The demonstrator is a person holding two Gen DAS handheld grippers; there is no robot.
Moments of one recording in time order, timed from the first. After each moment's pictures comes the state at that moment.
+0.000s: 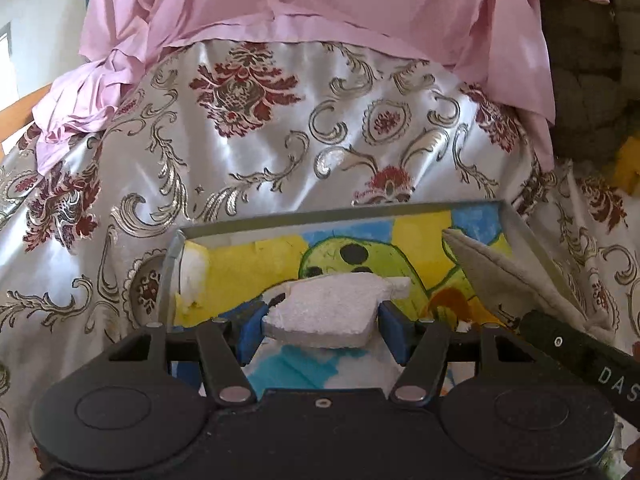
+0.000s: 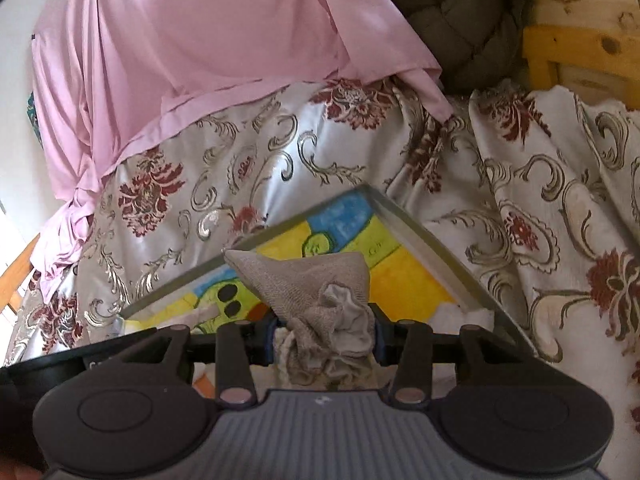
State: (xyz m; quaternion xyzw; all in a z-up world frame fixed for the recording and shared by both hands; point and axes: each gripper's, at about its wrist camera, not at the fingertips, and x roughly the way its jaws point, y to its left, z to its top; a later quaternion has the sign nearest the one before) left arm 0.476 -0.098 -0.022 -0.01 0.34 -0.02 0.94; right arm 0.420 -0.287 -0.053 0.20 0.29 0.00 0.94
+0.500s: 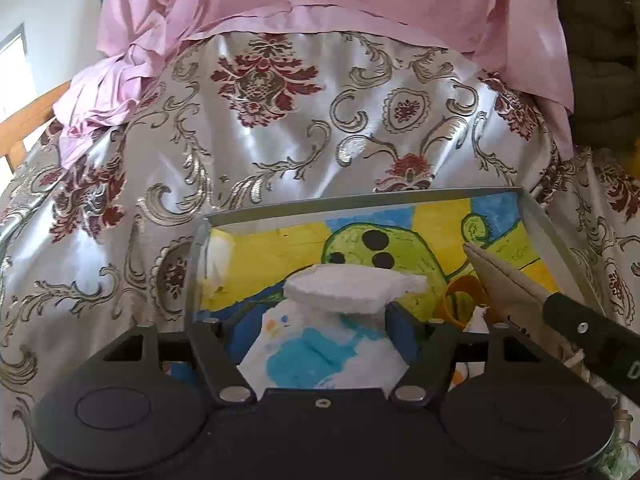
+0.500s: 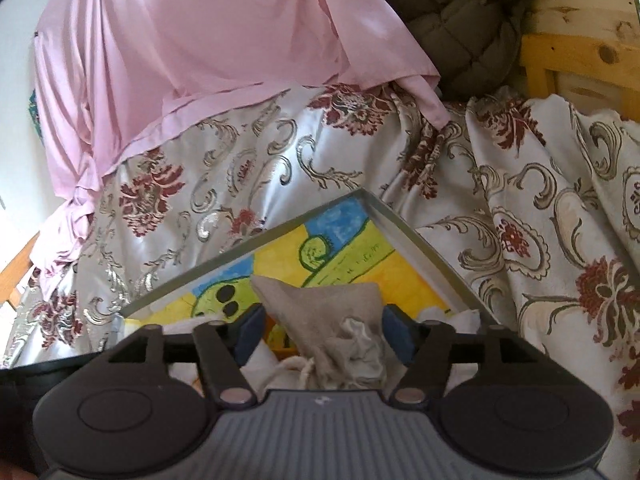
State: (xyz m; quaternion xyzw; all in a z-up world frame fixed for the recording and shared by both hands) left arm 0.469 -0.096 -0.015 0.00 0.36 0.02 0.93; right arm 0.411 -0.290 -0.042 0.19 0.28 0.00 0.94
